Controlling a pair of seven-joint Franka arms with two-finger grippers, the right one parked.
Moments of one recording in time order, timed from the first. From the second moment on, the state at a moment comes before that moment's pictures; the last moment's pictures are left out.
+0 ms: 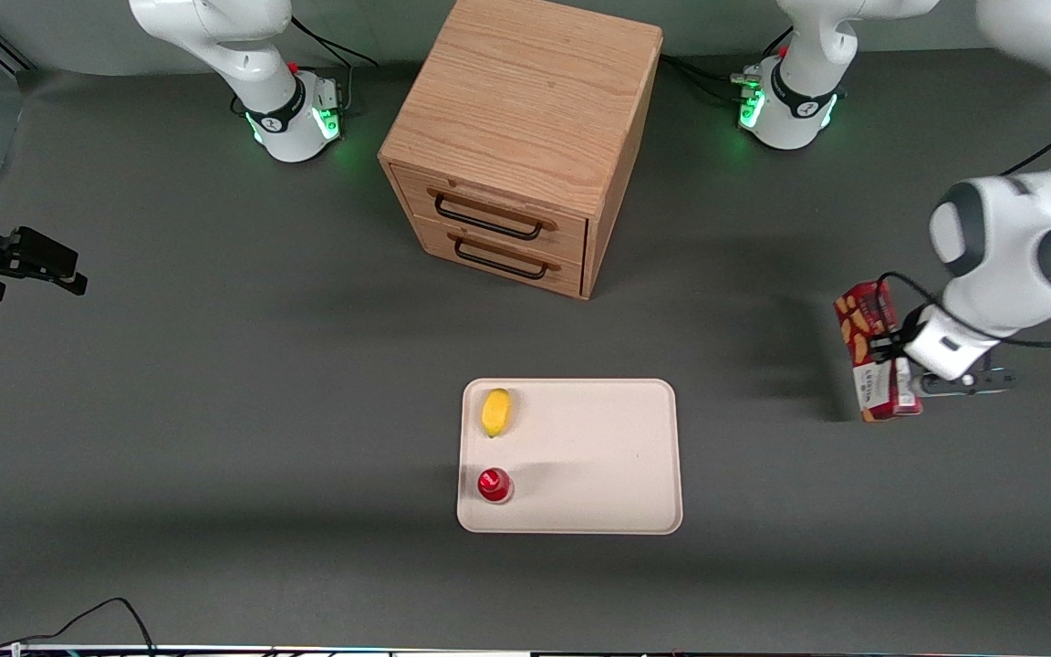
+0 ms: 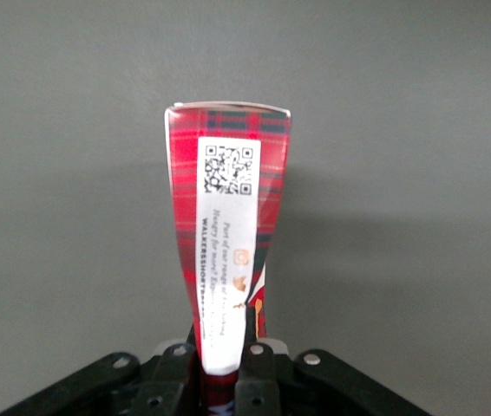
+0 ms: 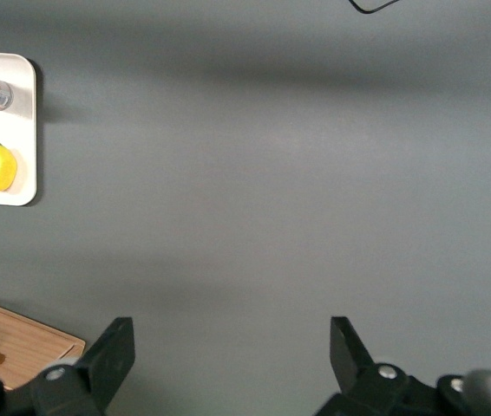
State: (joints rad) arm -0.10 0.17 0.14 -2.03 -0.03 2.16 0.00
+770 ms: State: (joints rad) arm -0.18 0.19 0.04 -1.49 -0.04 1.57 -0.33
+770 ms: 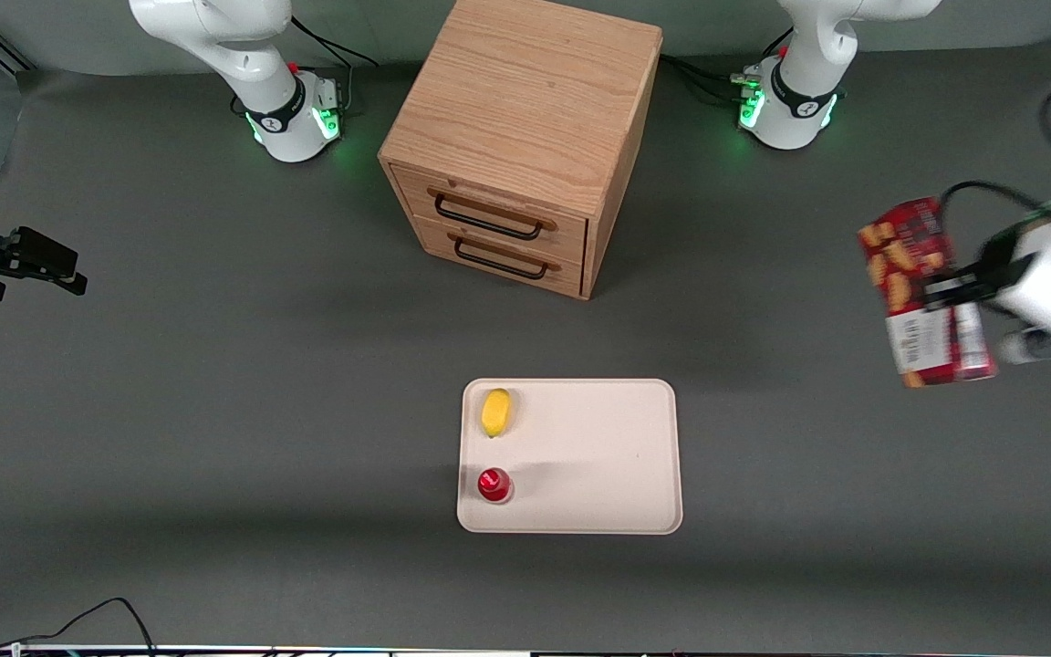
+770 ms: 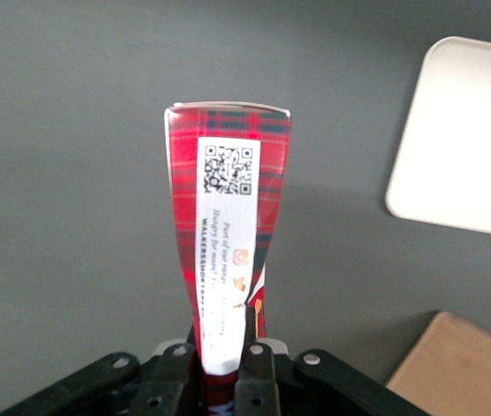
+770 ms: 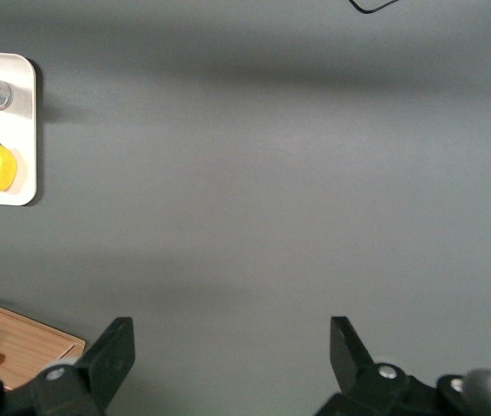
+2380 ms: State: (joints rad) arm -0.37 0.82 -0.13 -1.35 0.05 2.28 -0.79
